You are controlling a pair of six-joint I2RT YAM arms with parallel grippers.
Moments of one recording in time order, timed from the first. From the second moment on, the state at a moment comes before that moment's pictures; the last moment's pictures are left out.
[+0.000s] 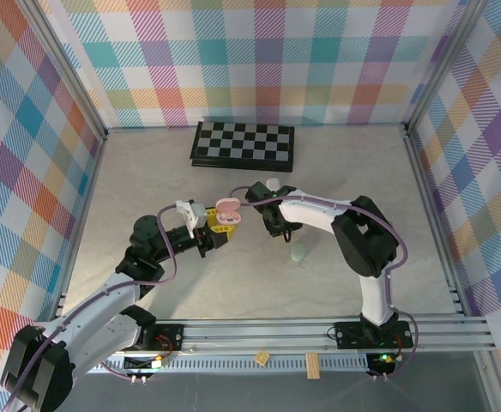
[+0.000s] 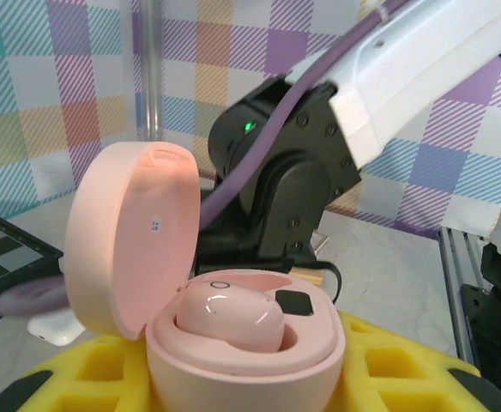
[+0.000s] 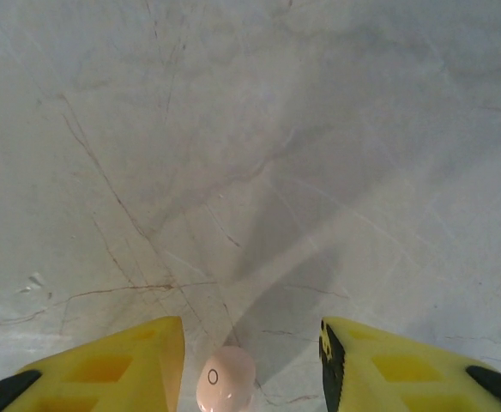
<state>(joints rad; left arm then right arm) -0.48 0.86 0.40 0.49 0.65 -0.08 0.77 1.98 1.36 -0.83 0.41 0.45</state>
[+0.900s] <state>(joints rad) -0.39 0.69 0.35 0.45 0.43 -0.09 0.81 2.05 1.42 -0.92 0.48 0.47</state>
